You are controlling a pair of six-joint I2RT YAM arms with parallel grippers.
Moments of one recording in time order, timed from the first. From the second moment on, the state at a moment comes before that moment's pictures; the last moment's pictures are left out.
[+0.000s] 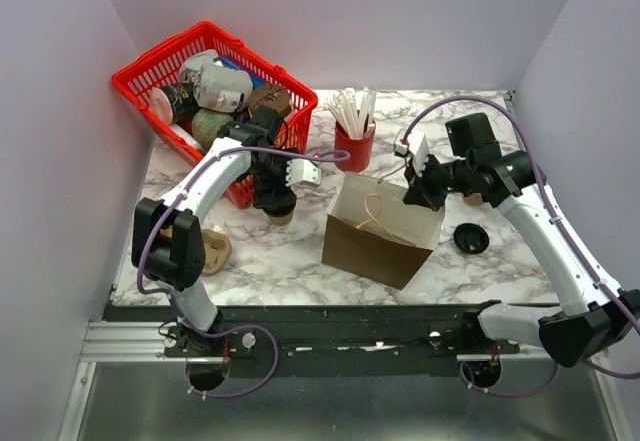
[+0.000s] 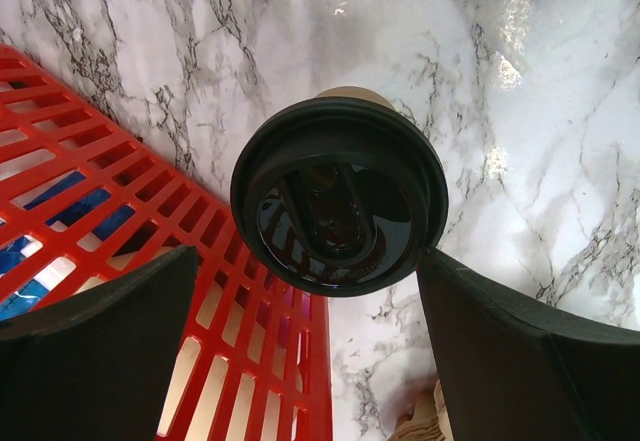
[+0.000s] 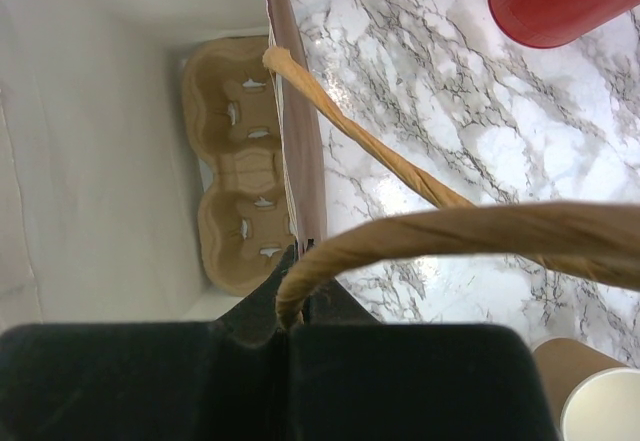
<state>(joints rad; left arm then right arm) -0.37 1.71 1.48 -1.08 0.31 1.21 0.40 1.24 1.36 -1.03 -0.50 -0.55</state>
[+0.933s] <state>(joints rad) -0.40 1.72 1.43 -1.01 0.32 1.15 0.40 1.24 1.36 -1.03 -0.50 -0.55</state>
